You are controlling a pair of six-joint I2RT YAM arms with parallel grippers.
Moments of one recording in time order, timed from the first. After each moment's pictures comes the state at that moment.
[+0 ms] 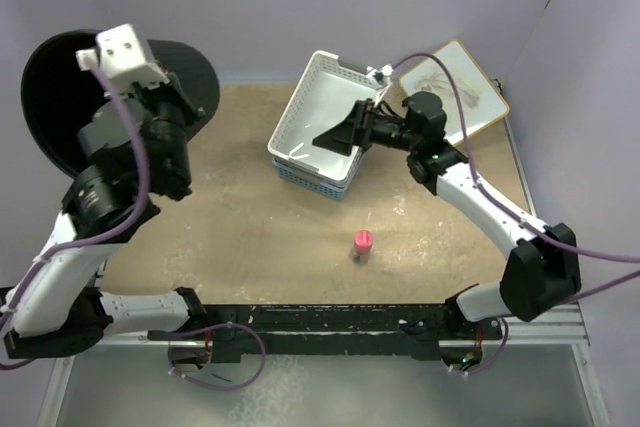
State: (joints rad) left arm -0.97 1.12 1.81 -0.51 -1.19 -0.07; right arm 0.42 1.39 1.11 0.26 -0.76 0.73
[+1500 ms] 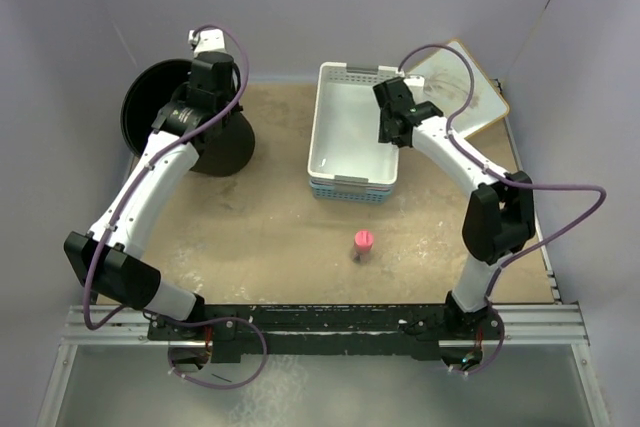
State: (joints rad) left arm -0.37 1.48 1.60 -0.61 -0.49 -0.28; right arm 0.42 1.79 1.56 -0.73 0.58 0.42
